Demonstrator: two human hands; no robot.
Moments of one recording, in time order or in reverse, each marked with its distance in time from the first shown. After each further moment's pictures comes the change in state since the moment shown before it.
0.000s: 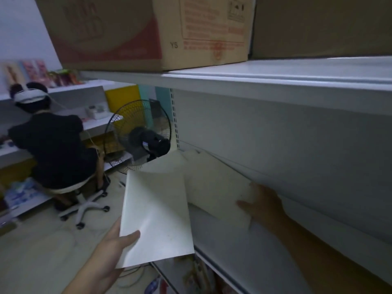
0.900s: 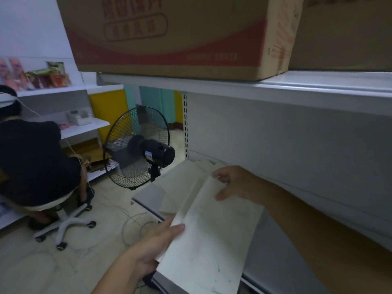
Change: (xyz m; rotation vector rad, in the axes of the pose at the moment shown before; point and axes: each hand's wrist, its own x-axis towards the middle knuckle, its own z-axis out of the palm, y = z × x) left_hand 0.086 0.022 -0.020 0.080 -0.472 -0.214; right_hand 0.016 -0.173 -0.019 0.535 -0.421 -0.184
